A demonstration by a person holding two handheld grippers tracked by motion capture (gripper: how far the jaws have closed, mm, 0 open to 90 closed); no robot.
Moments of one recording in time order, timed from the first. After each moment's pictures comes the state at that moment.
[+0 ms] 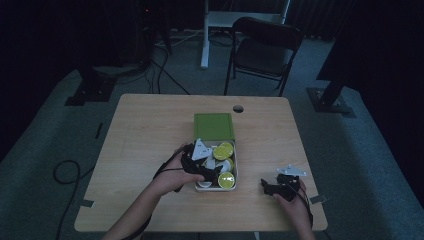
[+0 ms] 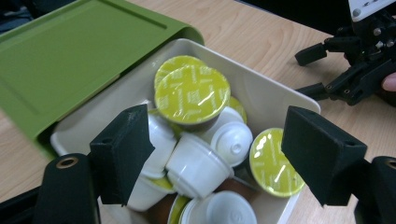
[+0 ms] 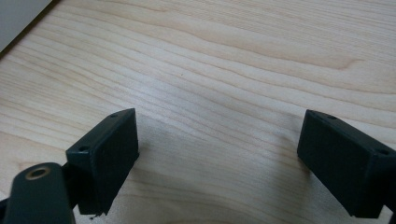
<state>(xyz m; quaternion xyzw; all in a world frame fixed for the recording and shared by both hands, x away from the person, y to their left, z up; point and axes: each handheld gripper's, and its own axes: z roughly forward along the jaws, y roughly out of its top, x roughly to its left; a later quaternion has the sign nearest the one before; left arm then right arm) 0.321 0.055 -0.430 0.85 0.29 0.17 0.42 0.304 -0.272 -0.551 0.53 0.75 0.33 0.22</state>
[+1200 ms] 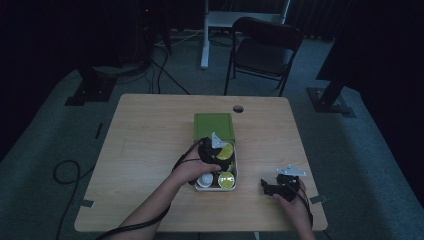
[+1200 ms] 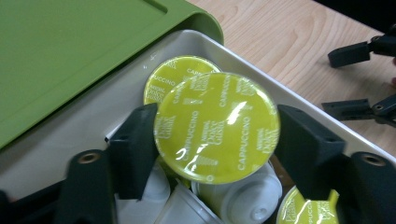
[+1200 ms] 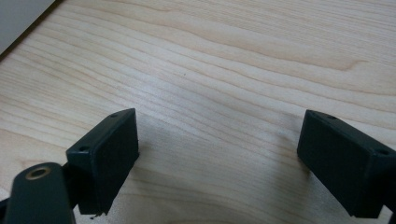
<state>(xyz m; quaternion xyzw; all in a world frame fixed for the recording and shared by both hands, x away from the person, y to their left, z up) 0.357 0.014 -0.450 0.85 0.34 0.15 0.37 0.304 -0.272 -0.551 0.52 0.76 0.33 0.22</state>
